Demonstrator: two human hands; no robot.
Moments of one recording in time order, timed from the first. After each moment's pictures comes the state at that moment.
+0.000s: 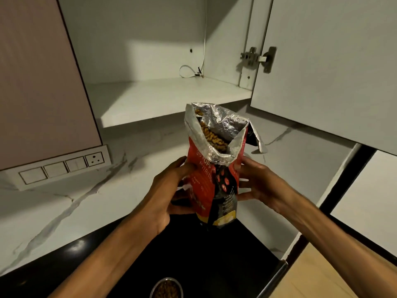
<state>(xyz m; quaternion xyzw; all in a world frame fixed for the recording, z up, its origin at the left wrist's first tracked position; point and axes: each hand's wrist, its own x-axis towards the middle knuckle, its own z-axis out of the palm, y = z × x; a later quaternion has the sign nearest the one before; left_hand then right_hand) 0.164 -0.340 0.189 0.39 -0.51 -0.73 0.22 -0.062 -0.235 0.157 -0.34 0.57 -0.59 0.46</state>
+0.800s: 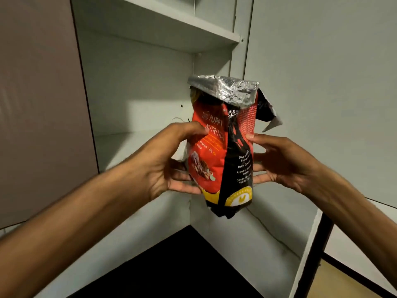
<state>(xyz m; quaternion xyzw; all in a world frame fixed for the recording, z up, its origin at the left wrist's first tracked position) 0.165 -0.332 0.351 0.30 -0.61 -0.70 0.22 -0.056 -0.206 0.326 -0.38 0.58 -0.62 0.36</state>
